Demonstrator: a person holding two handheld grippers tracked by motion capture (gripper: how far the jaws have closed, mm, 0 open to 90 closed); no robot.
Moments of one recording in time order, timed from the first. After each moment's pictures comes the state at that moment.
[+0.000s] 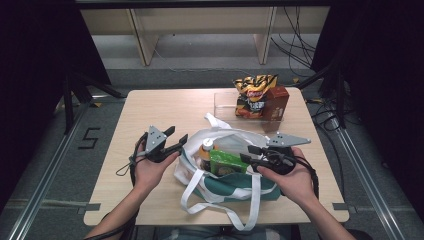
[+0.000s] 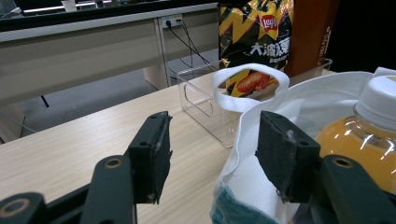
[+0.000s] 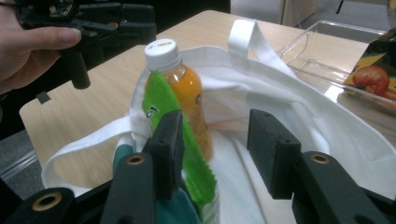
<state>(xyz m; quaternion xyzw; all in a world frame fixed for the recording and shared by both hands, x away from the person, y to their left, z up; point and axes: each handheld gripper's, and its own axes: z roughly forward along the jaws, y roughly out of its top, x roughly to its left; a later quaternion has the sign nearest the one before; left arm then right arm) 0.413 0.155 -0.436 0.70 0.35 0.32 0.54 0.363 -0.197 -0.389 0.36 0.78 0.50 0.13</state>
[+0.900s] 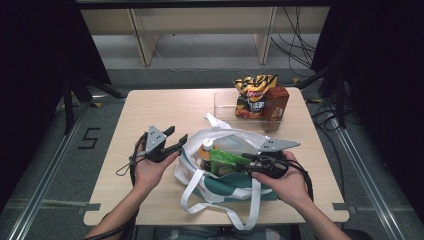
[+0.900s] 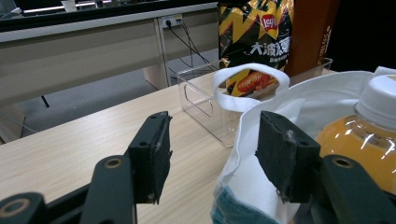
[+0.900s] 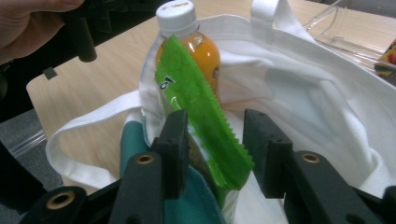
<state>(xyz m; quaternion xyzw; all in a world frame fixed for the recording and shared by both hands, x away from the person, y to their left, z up) 0.413 0.154 -0.436 0.70 0.35 0.32 0.54 0.363 -0.186 -0.405 0.34 0.81 0.47 0.10</state>
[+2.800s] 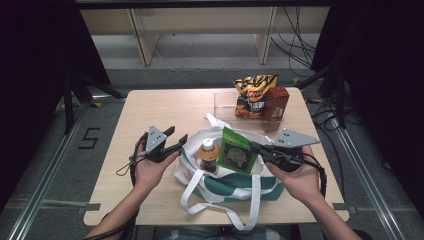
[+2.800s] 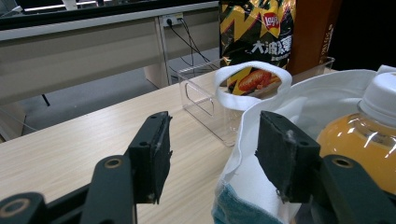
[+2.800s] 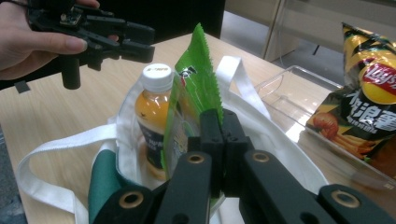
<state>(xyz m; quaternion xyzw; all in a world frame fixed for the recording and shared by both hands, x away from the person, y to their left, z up) 0.413 0.155 -0.437 0.70 0.35 0.32 0.54 0.356 -0.206 -0.363 0.29 0.79 0.49 0.21</state>
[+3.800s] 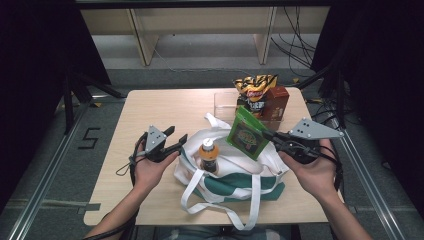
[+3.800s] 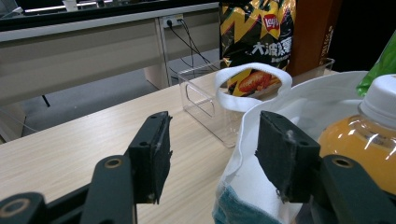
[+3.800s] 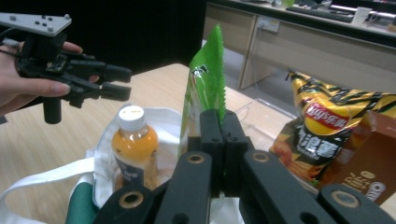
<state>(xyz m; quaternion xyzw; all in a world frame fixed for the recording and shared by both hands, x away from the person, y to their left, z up) 0.414 0.155 -0.436 0.70 0.35 0.32 0.54 0.354 -0.228 -0.328 0.30 0.75 0.52 0.26</state>
